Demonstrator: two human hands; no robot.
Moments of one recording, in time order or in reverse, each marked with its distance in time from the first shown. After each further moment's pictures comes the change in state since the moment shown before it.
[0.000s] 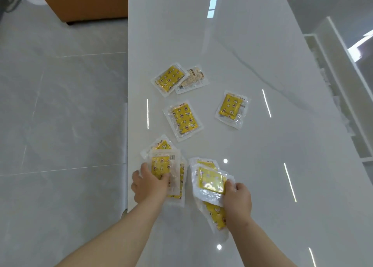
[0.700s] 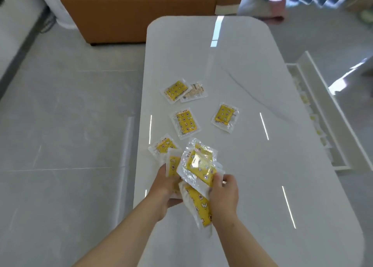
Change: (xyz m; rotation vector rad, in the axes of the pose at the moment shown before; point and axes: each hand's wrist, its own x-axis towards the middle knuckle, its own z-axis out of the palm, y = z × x) left_hand -0.114 -0.005 -0.055 -0.782 -0.539 0.050; right_hand -0.095 -0.014 -0.036 0.141 -0.054 -0.233
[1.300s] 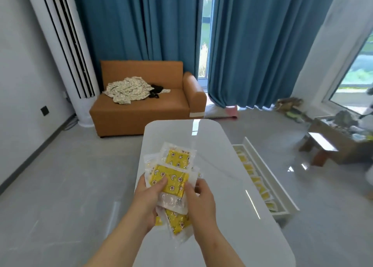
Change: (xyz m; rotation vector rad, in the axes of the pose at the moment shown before) left_hand -0.292 0.044 0.038 -0.317 -0.035 0.547; right_hand -0.226 -0.092 -0.179 0.219 -0.240 -0.494
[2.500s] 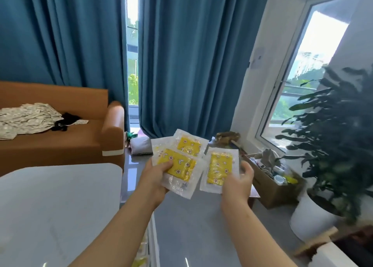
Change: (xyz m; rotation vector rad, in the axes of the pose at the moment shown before) left_hand 0.163 -0.072 0.709 -0.204 -0.314 -0.039; right_hand 0.428 -0.129 -0.607 0.316 0.597 -0.125
